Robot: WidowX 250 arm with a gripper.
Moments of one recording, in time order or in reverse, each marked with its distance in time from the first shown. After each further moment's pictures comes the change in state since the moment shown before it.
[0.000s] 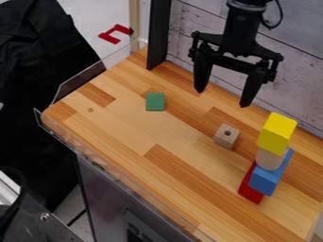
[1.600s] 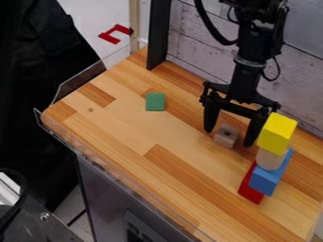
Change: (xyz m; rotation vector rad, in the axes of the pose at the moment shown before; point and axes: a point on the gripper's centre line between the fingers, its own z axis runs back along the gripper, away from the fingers) arm 0.020 -0.015 -0.082 -0.008 0.167 -0.020
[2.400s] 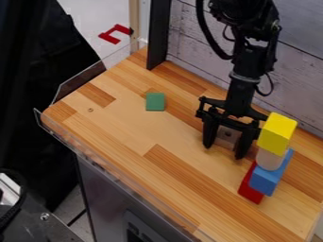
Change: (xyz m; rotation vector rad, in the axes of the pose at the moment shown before) arm 0.006 0.002 -0.016 -0.038 0.034 0.024
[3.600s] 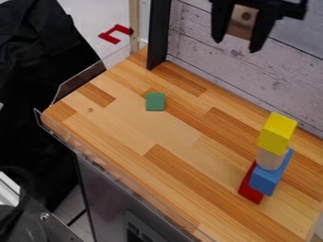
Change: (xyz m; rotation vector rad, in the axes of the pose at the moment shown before) arm -0.099 -0.008 0.170 0.057 -0.315 0.025
